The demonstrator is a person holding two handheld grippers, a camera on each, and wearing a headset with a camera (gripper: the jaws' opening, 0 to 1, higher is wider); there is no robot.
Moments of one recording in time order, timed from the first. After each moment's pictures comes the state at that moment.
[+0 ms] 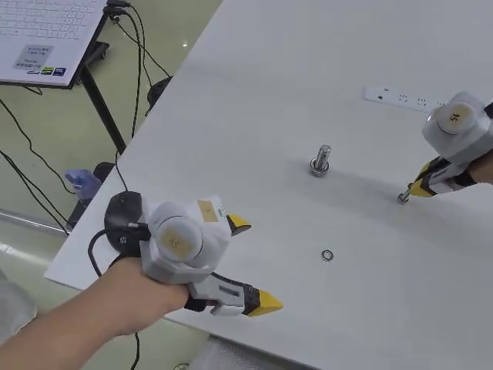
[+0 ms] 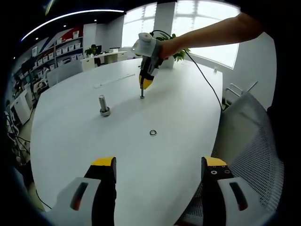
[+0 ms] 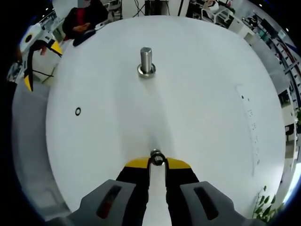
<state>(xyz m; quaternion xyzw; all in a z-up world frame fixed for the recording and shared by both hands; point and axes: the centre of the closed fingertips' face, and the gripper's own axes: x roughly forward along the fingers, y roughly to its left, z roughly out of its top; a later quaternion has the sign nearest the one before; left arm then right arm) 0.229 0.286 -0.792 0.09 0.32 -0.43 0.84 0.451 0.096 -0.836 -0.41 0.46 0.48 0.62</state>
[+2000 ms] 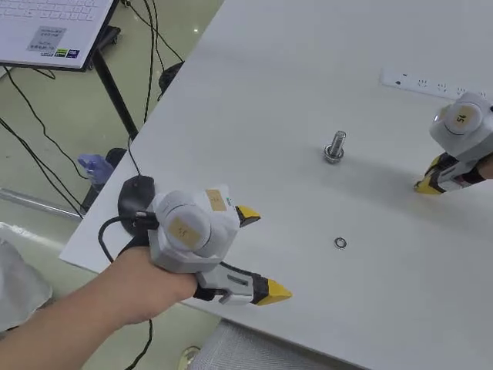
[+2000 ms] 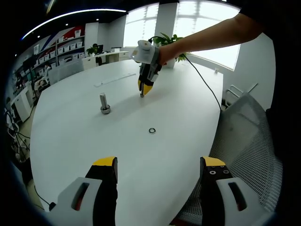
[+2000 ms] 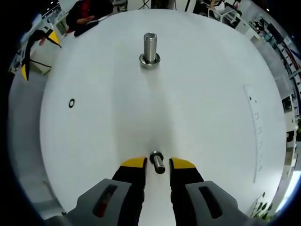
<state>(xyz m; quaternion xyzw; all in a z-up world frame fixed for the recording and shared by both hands) 0.221 0.290 -0.793 0.09 0.32 -0.42 0.84 0.451 0.098 -0.855 -0.43 0.45 0.49 0.60</state>
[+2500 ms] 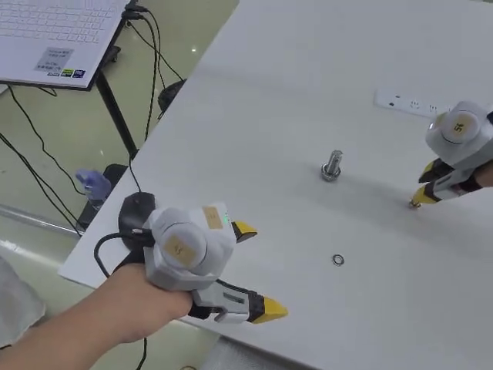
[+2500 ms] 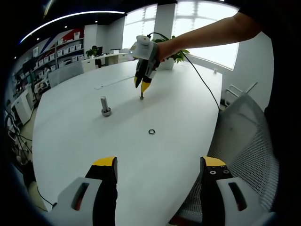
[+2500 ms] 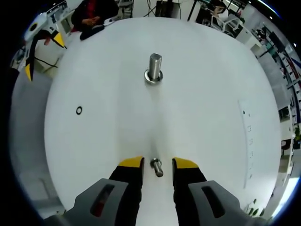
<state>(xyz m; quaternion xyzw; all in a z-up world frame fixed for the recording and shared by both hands) 0.216 0.295 -0.783 0.09 0.31 -0.42 0.85 0.446 0.118 -0.825 -0.44 0.42 0.51 0.60</state>
